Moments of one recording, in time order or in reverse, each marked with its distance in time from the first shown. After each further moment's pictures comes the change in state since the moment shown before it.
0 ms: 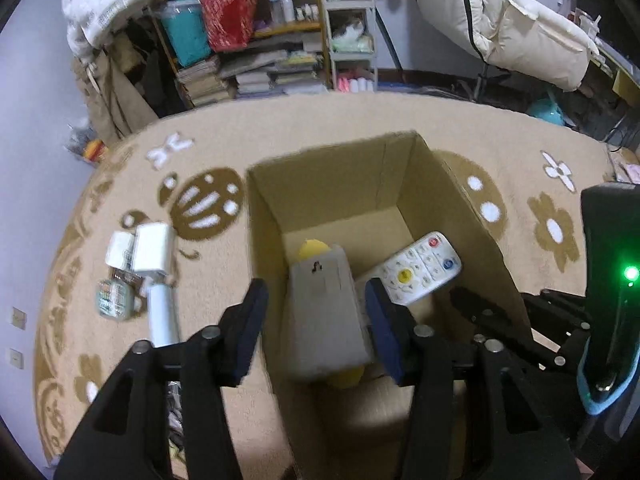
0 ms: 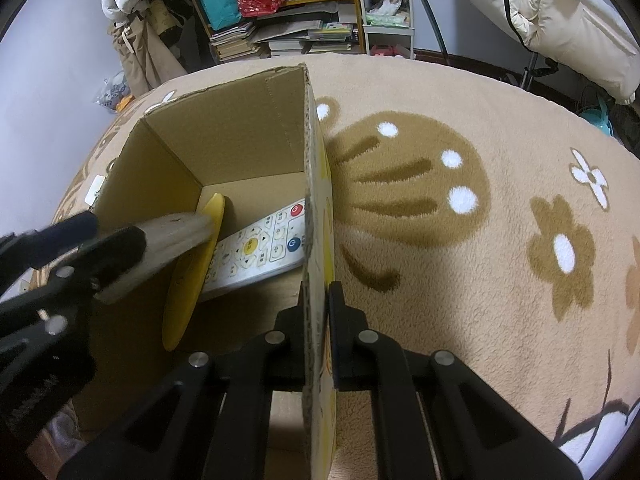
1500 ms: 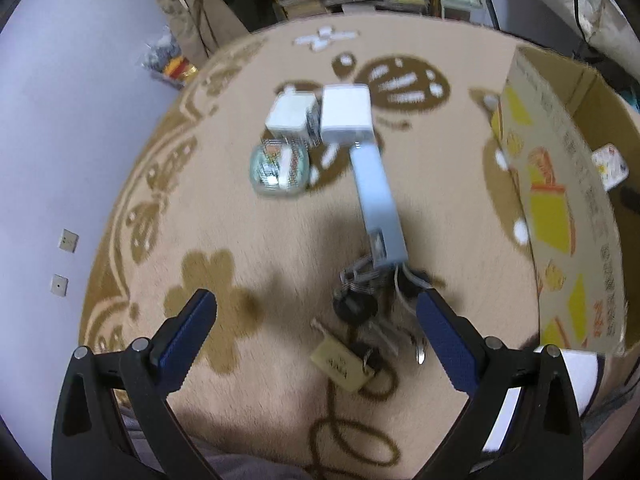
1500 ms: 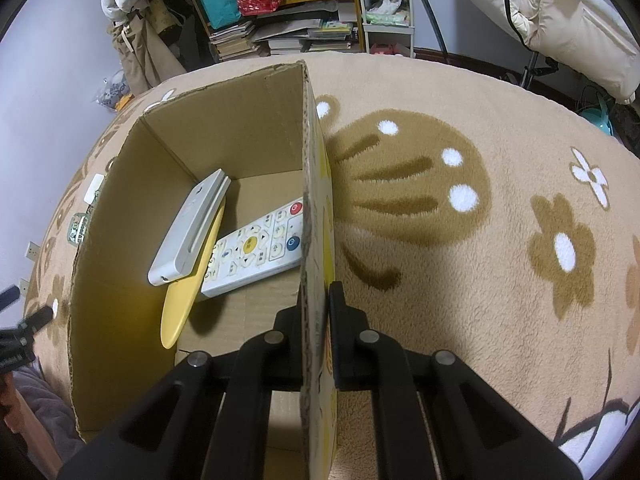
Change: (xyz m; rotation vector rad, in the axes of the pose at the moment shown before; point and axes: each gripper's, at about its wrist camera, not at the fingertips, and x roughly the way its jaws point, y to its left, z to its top) left arm 0.012 0.172 -0.102 -0.133 0.244 0.194; right arm 0.000 -0.001 0.001 0.001 0.002 0.003
